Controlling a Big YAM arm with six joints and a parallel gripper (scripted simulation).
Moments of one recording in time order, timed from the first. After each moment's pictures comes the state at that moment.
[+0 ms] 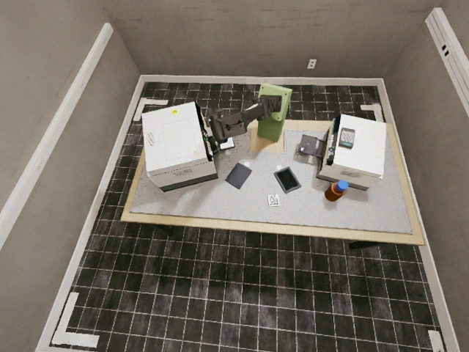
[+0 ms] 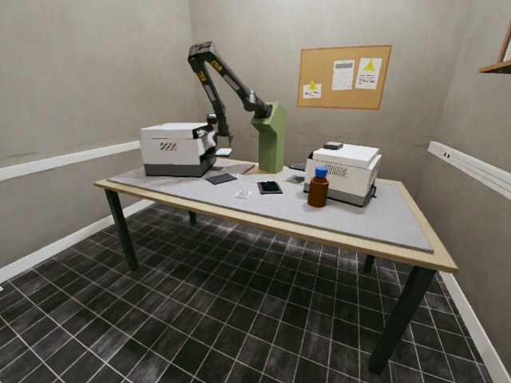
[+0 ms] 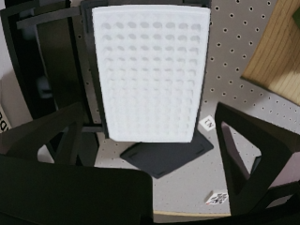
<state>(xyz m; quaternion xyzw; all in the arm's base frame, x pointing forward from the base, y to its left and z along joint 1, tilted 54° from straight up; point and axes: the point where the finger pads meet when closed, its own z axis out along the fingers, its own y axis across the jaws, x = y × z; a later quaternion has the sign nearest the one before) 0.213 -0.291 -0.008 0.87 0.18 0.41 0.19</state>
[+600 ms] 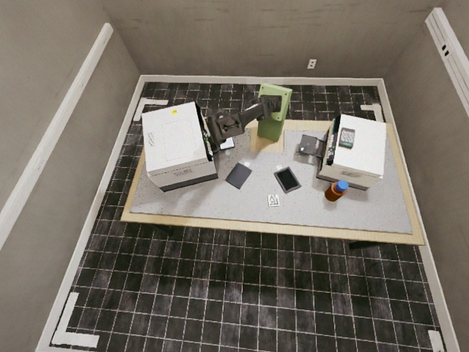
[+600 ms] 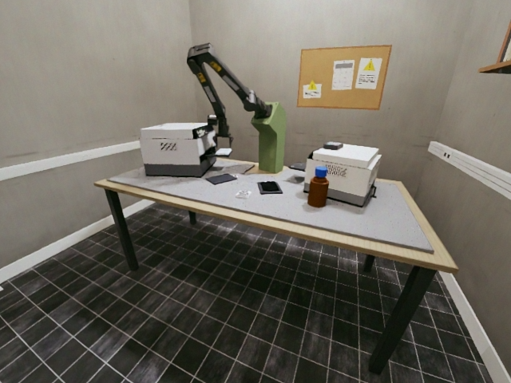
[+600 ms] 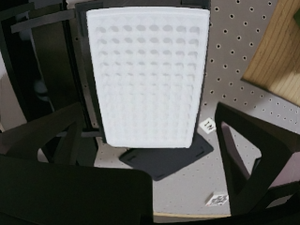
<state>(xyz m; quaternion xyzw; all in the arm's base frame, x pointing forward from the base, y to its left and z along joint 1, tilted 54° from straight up) 0.218 -0.291 -0.014 0.87 0.18 0.42 0.18</state>
